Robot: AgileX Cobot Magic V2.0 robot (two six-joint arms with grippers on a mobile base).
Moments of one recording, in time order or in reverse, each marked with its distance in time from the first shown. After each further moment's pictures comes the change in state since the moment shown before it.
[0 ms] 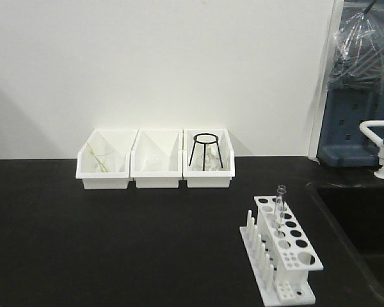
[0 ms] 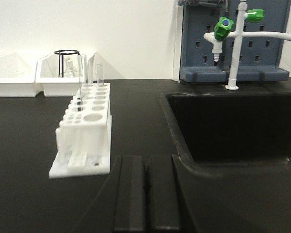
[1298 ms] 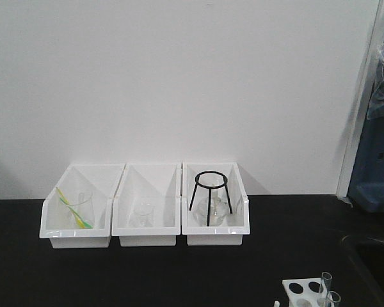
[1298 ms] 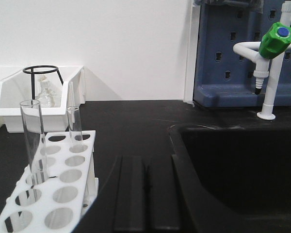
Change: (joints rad) left arm 0.000 0.000 0.000 0.000 0.000 0.000; right arm 0.000 0.000 0.000 0.000 -0.004 0.000
